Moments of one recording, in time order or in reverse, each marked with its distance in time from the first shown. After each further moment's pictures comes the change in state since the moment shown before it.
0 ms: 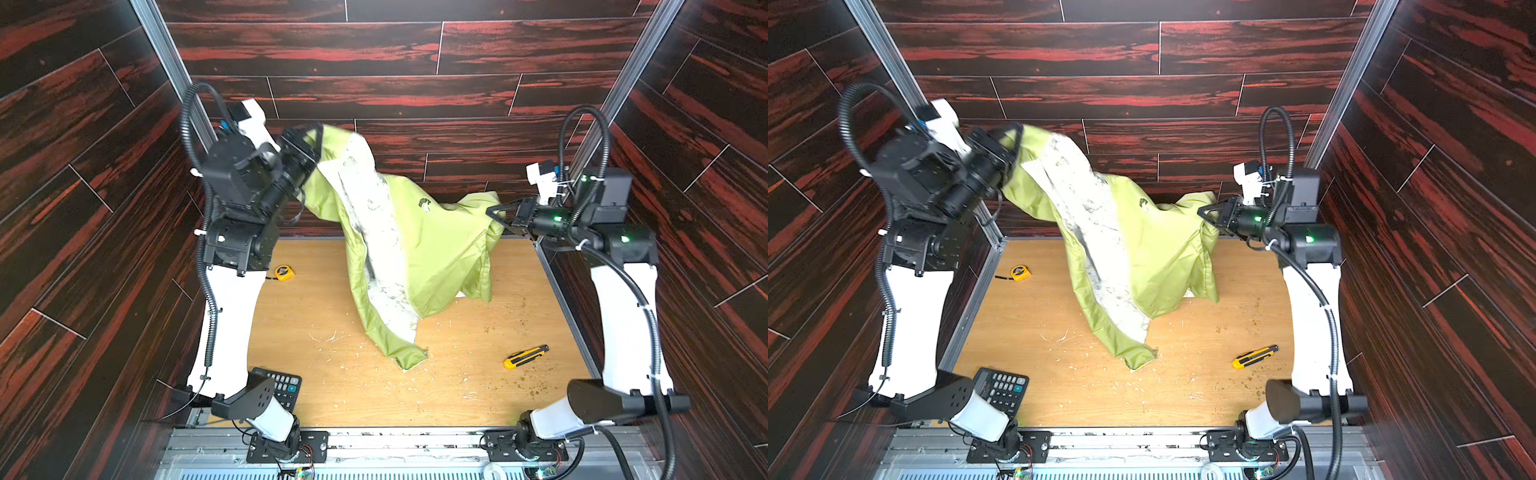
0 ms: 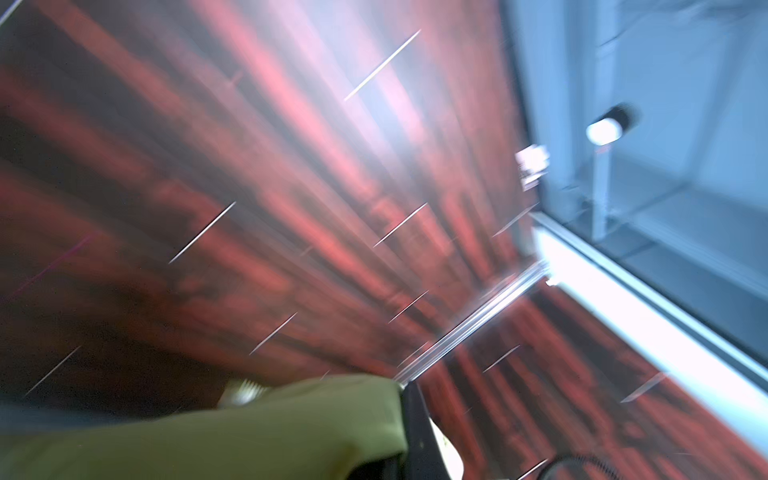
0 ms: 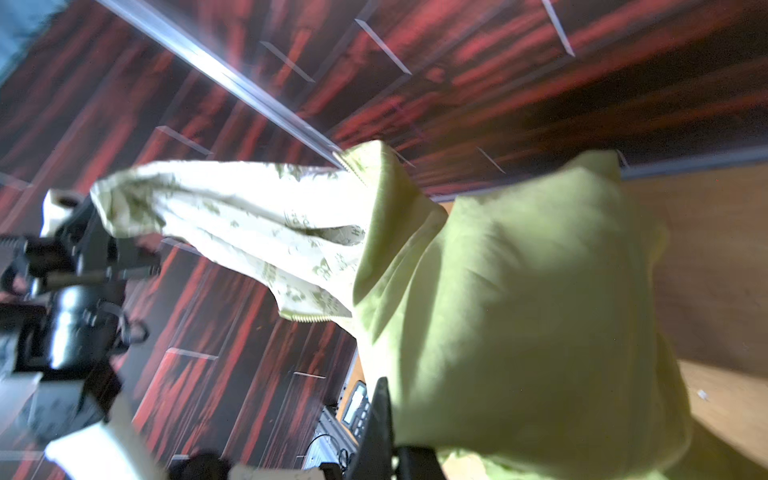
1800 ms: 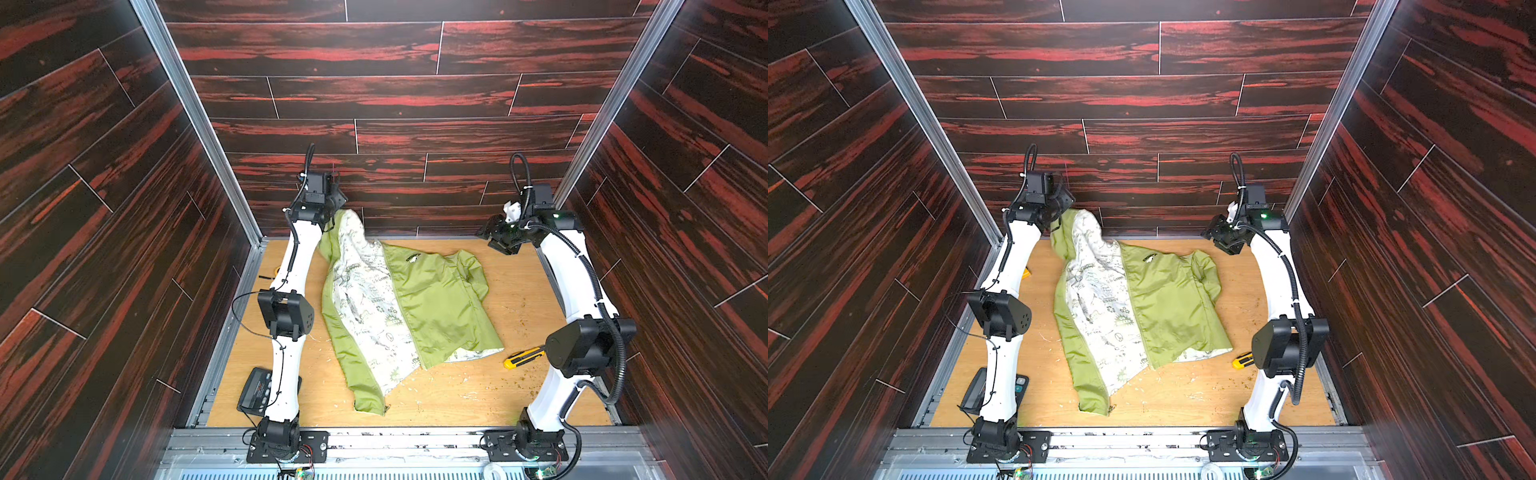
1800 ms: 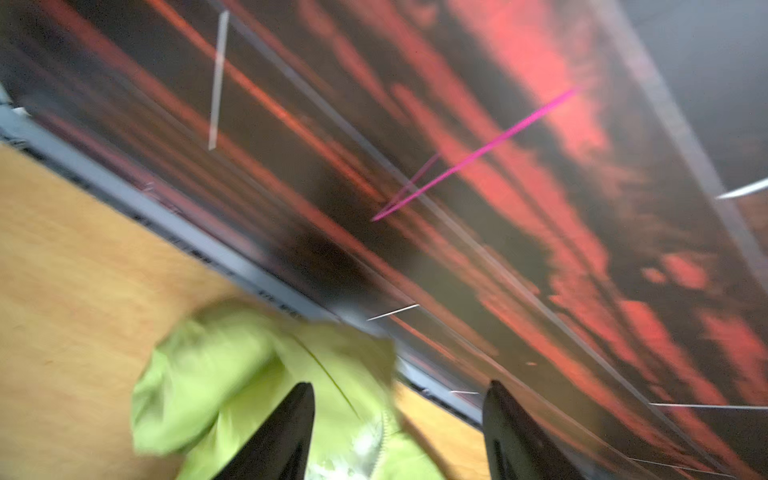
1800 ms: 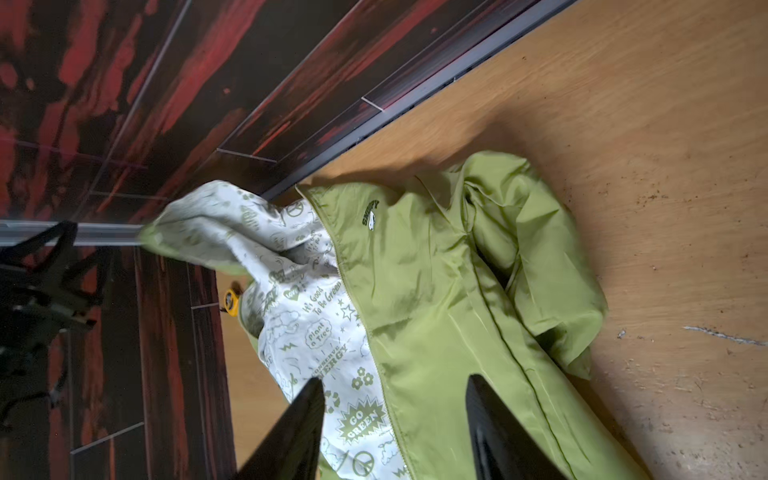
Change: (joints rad) left arm 0.098 0.743 0.203 -0.260 -0.260 0.169; right arm 0.025 0.361 -0.039 -0.118 0.477 -0.006
